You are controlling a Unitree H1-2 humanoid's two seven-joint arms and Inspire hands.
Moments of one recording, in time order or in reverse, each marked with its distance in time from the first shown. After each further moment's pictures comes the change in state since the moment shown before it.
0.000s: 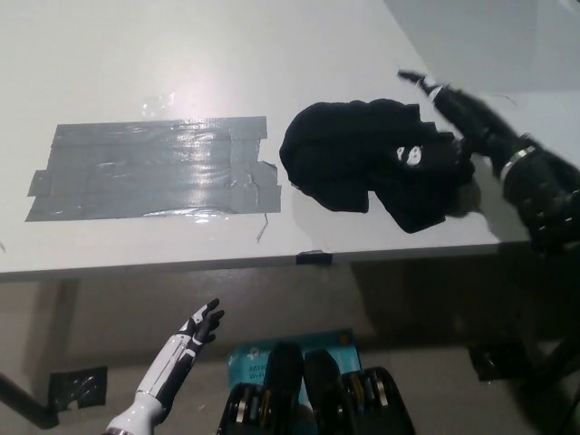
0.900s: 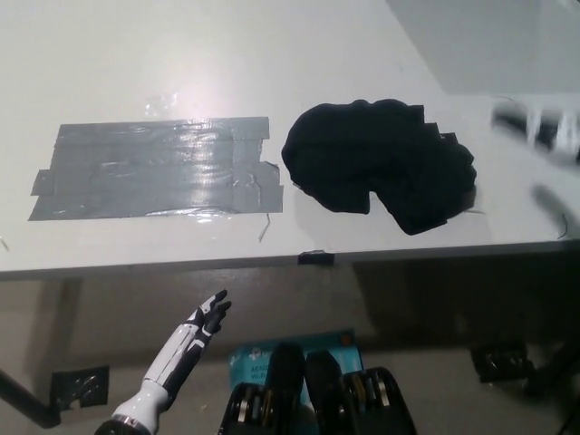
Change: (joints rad) left_arm -0.037 0.005 -0.017 0.012 0.031 0.000 0.000; right_arm 0.346 0.094 -0.460 -0.922 0.398 0.194 0.023
